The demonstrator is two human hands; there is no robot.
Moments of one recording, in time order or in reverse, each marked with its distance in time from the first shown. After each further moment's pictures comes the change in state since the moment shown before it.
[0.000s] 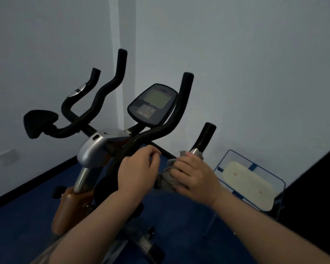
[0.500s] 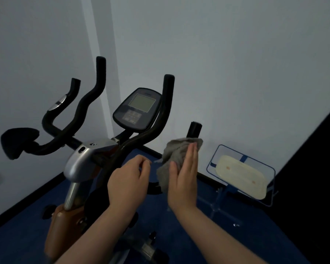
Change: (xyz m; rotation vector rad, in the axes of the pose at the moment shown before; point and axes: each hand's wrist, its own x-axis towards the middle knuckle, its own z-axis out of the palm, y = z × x) left_hand -0.005 -0.006 0.006 0.038 -0.009 -0.008; right_hand 0.029 -0.061 0.020 0.405 0.357 1.154
